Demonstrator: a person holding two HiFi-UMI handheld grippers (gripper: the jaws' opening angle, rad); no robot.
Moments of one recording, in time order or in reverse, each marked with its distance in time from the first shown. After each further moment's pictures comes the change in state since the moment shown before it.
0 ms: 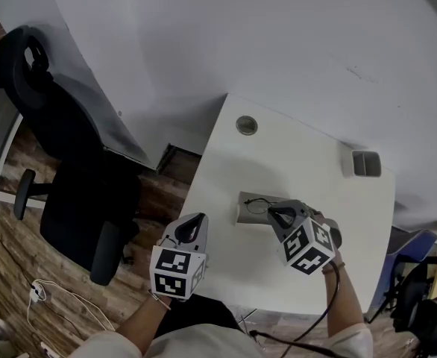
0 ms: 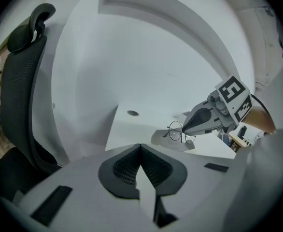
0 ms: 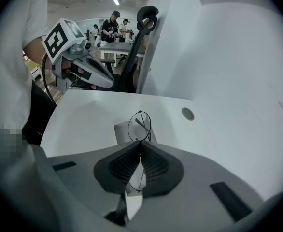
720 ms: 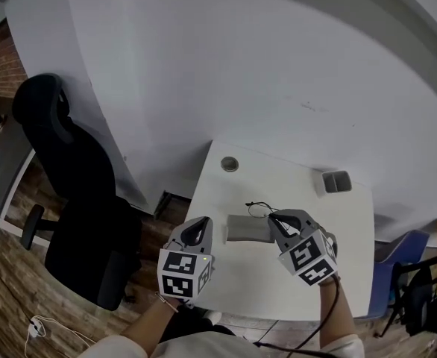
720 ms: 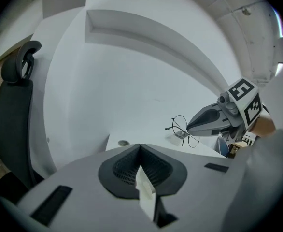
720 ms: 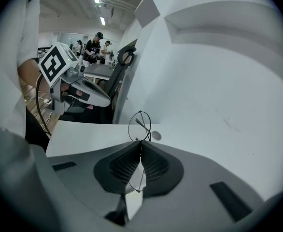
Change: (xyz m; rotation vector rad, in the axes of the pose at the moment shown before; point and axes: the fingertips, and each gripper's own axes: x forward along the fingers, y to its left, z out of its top) left arm -0.029 -0.035 0.090 0.103 -0.219 -0.038; right arm -0.106 -0.032 0.046 0.130 -0.263 -0.280
